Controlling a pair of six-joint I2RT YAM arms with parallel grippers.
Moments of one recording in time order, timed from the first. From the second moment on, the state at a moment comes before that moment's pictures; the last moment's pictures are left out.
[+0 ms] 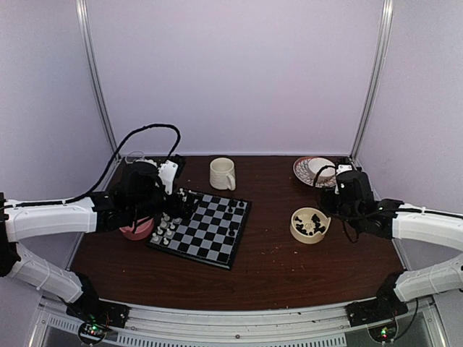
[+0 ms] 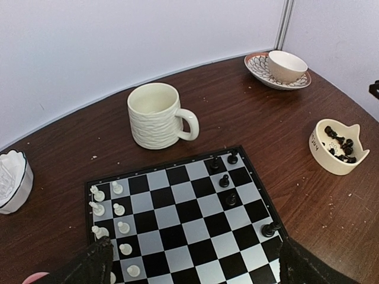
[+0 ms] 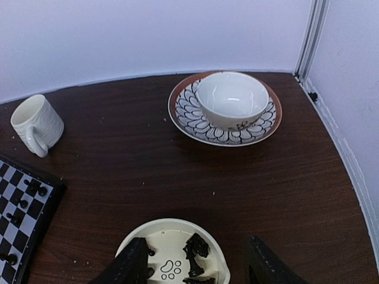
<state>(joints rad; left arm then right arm) -0.80 1.27 0.78 0.05 -0.19 -0.14 0.66 1.10 0.63 -0.05 0.61 0.39</state>
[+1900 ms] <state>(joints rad) -0.83 1.26 0.78 0.03 -0.19 -0.11 0.50 1.56 0.86 -0.29 -0.02 0.35</state>
